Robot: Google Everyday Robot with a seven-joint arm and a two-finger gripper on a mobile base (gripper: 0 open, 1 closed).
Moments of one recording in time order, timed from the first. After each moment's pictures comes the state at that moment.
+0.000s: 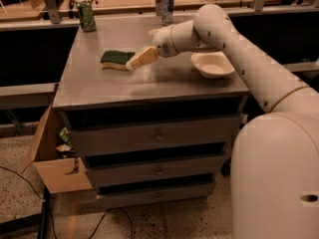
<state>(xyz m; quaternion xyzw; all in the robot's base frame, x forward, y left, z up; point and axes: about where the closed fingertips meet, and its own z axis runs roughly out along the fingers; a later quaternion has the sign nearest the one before) 0.787 0.058 0.880 -0.50 0.67 0.27 0.48</state>
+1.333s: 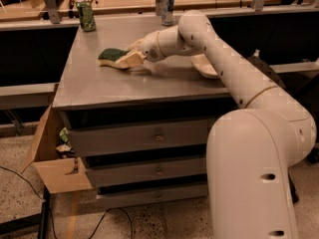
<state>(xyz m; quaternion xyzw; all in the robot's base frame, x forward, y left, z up) 0.793 0.107 0.851 -0.53 0.65 0.31 0.45</state>
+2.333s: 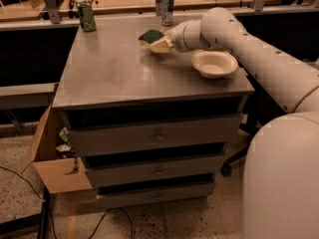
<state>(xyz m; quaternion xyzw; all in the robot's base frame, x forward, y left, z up) 0.844 -0.024 0.886 -0.39 0.74 0.12 0.53</state>
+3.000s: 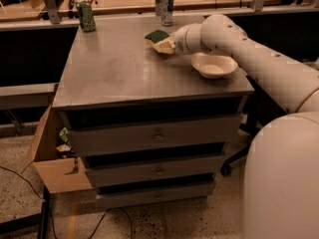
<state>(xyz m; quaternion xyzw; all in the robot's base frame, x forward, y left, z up) 0.855 -0.040 0.878 -0.34 0.76 0.11 0.54</state>
